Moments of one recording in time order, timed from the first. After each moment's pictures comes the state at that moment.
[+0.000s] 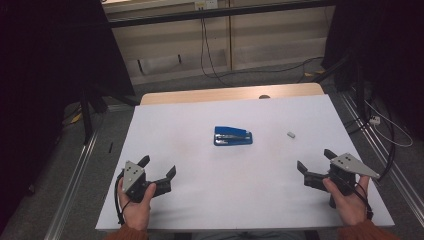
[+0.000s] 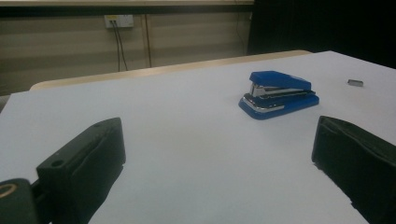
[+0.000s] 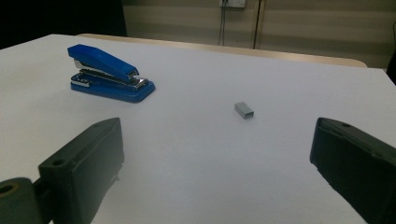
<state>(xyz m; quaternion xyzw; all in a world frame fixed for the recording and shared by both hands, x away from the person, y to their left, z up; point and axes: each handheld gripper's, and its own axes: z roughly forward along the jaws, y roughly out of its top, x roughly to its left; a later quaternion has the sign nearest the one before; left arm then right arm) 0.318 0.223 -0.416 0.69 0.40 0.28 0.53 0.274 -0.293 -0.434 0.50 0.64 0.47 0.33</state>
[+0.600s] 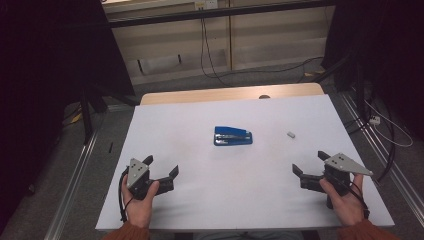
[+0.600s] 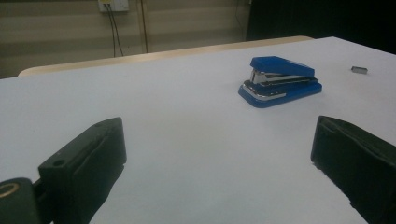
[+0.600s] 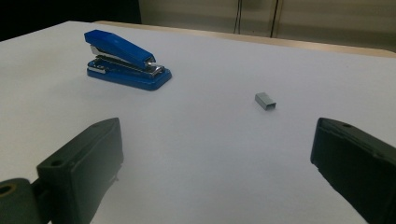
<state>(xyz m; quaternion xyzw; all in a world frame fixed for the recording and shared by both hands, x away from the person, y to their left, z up) 0.326 0.217 -0.421 0.71 0.41 0.27 0.51 0.278 -0.286 -0.440 0.49 0.66 0.47 0.31</state>
